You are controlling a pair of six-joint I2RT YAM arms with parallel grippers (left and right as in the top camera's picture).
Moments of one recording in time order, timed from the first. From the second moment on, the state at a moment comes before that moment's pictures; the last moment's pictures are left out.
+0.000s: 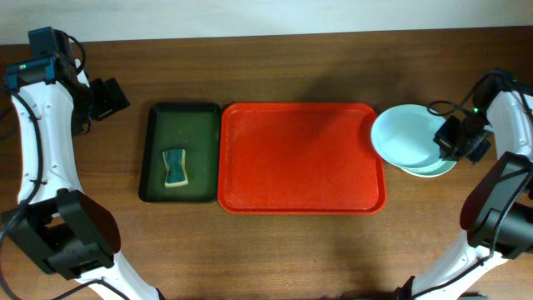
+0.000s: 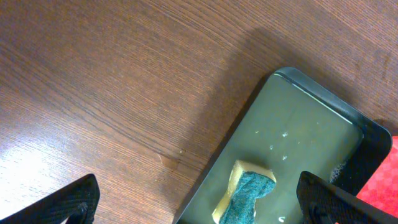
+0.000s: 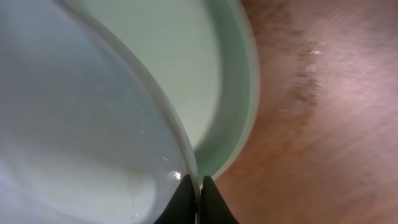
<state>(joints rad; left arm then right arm) 0.27 1.97 1.94 -1.24 0.00 -0.24 -0.44 2.03 1.61 -1.22 -0.02 0.38</state>
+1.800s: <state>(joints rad) 0.27 1.97 1.94 -1.24 0.00 -0.24 0.15 2.03 1.54 -1.30 -0.13 0.07</state>
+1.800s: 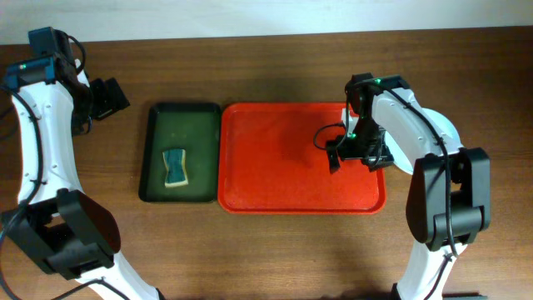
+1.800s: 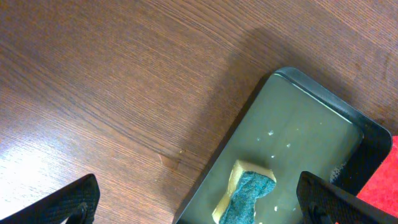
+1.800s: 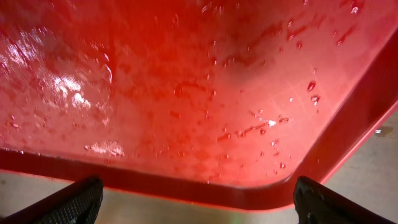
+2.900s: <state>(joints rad) 0.27 1.97 1.94 -1.24 0.00 -0.24 0.11 1.03 1.53 -1.05 -0.13 0.06</state>
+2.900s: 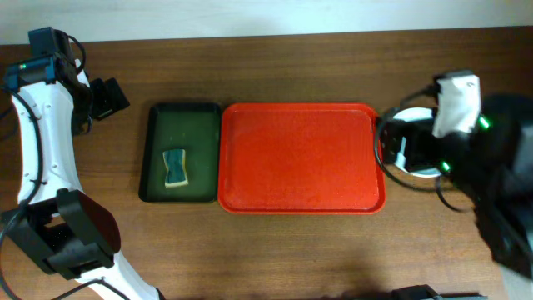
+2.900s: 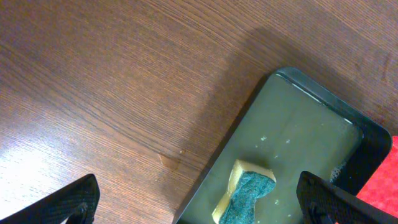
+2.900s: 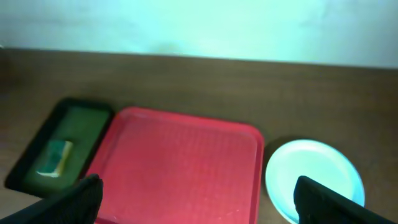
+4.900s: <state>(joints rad) 0.27 1.97 1.94 -1.24 0.00 -0.24 0.01 0.01 0.01 -0.07 -0.08 0.06</state>
